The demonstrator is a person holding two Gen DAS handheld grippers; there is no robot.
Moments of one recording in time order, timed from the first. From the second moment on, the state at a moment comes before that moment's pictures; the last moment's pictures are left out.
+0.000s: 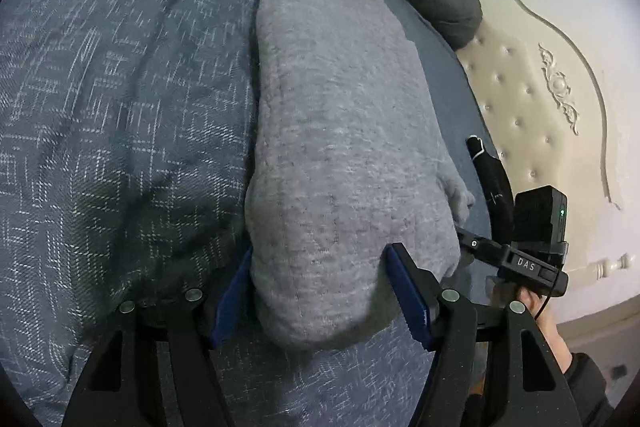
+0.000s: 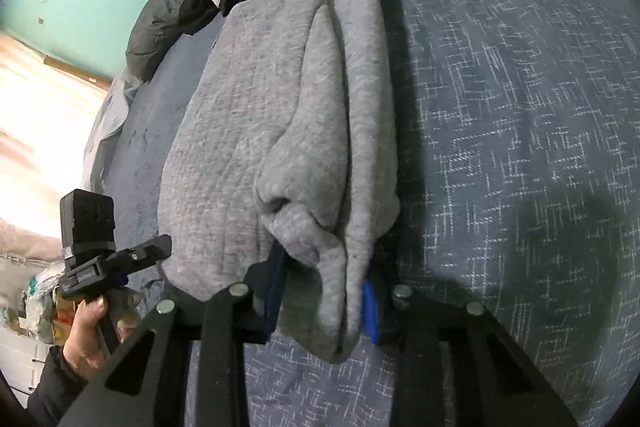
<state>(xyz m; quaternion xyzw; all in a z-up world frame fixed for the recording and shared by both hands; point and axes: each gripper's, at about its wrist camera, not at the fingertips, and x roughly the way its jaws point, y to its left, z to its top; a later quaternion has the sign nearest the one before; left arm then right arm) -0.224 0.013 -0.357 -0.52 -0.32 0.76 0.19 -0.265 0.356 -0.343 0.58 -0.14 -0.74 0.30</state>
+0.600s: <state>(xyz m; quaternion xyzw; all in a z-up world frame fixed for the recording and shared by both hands) -0.241 0.026 -0.362 -0.51 -0.32 0.77 0.20 -0.277 0.349 -0.354 0.58 -0.15 -0.74 0.31</state>
